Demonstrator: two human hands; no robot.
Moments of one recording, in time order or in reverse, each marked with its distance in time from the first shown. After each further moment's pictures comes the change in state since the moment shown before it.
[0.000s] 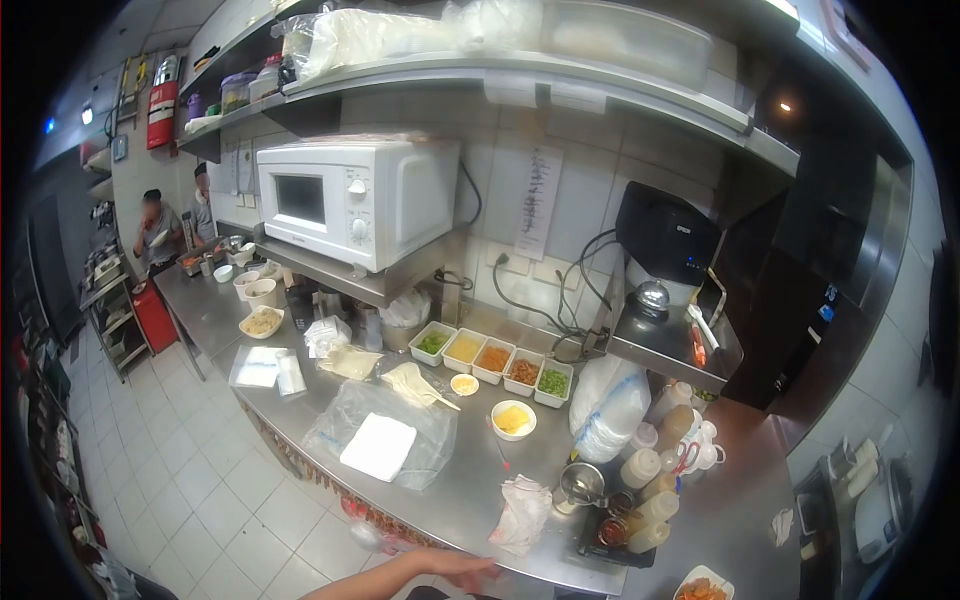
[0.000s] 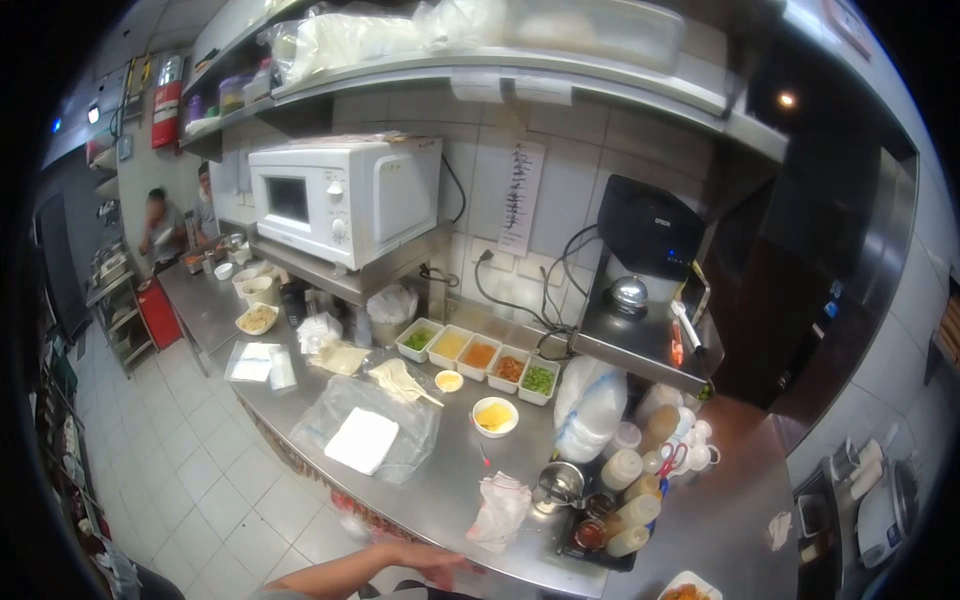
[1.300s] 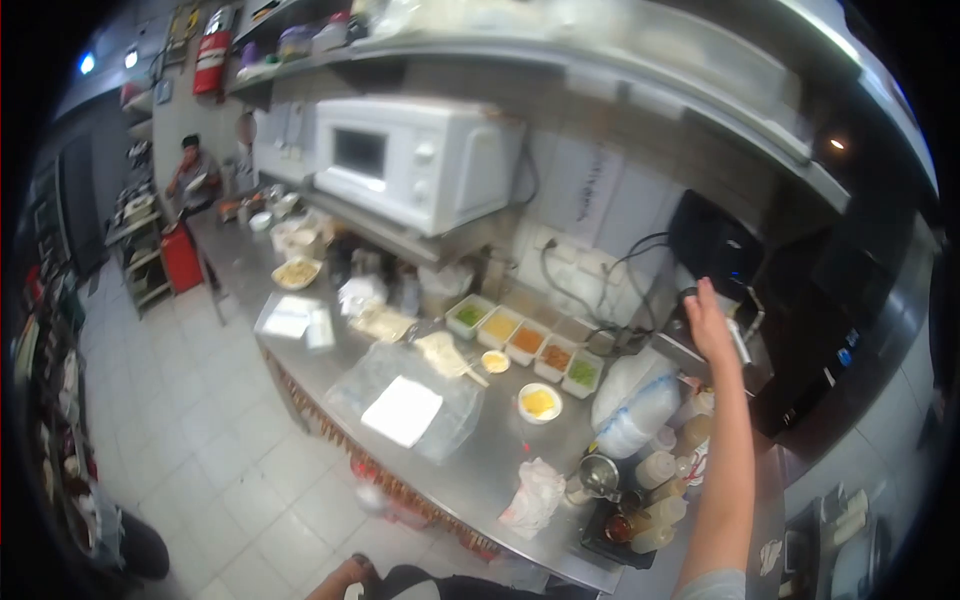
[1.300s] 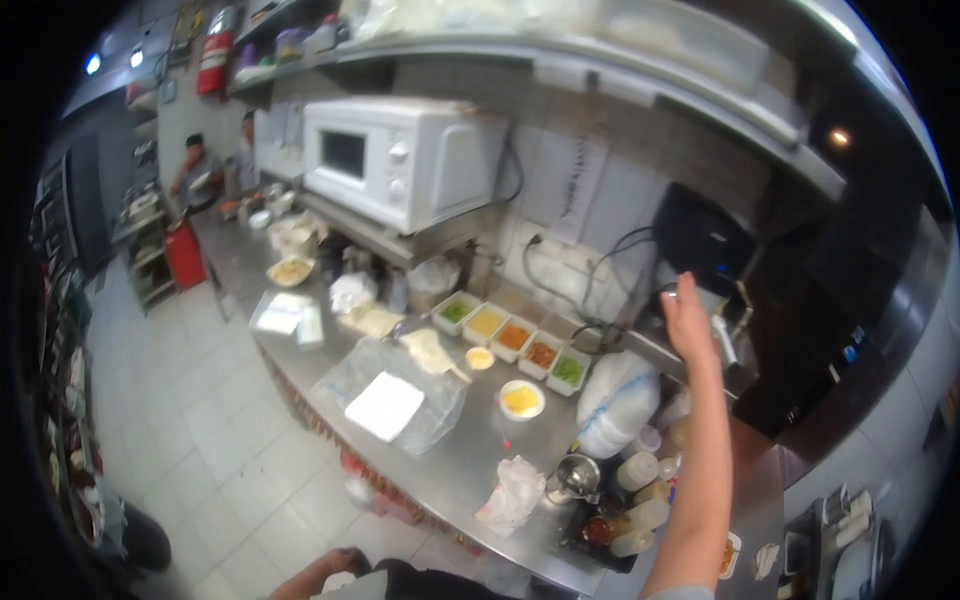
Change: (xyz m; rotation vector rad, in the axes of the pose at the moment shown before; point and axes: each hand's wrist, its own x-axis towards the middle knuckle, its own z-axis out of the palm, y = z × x) left_hand 0.007 -0.375 0.055 -0.084 1.180 -0.286; right_hand 0.216 -0.103 0.532 -1.208 -0.634 -1.132
